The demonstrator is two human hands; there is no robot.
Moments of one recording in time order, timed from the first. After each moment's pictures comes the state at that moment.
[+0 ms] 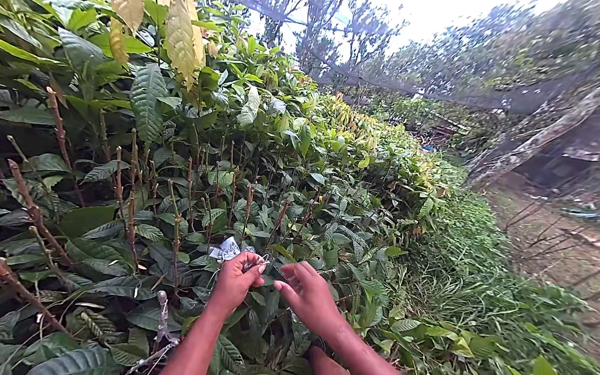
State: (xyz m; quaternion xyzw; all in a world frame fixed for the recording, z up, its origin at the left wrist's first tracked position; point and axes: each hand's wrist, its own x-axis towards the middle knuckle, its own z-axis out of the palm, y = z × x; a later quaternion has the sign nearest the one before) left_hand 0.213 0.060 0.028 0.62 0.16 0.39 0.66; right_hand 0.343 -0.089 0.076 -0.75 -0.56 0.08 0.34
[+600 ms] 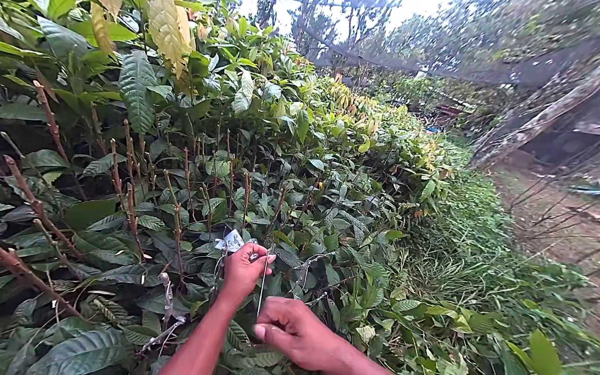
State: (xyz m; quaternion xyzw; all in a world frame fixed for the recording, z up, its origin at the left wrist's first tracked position) left_hand 0.215 0.039 0.033 0.67 0.24 0.38 0.59; right_hand 0.286 -0.125 0.076 -0.53 -0.72 0.26 0.37
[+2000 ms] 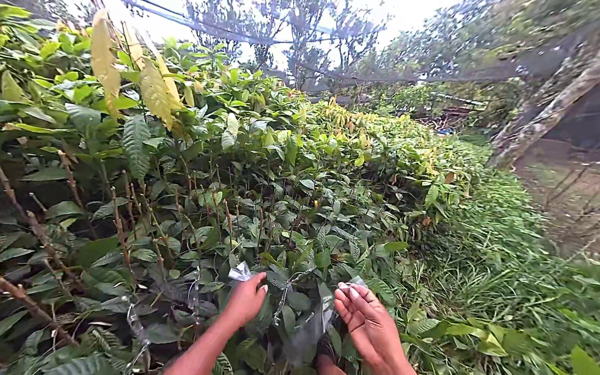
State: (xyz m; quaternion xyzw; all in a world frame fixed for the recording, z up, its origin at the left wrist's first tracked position) left_hand 0.262 0.017 0.037 0.84 0.32 0.10 0.42; right_hand 0.404 -0.215 0.072 -0.39 -0.07 0.29 0.87
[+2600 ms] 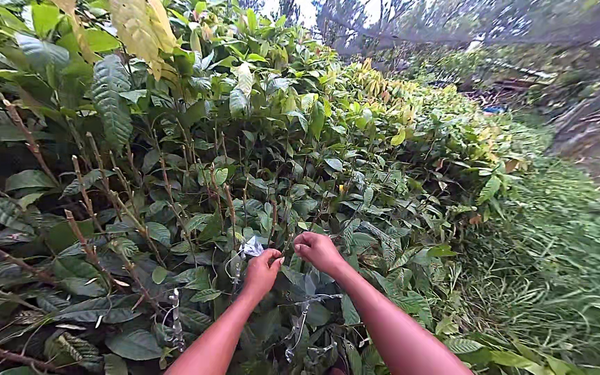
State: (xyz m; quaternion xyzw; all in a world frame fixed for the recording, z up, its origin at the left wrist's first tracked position) left_hand 0.360 0.106 -0.048 0.79 0.33 0.27 0.44; right_hand 0.528 0.020 0.035 -0.76 -0.50 0.29 0.30
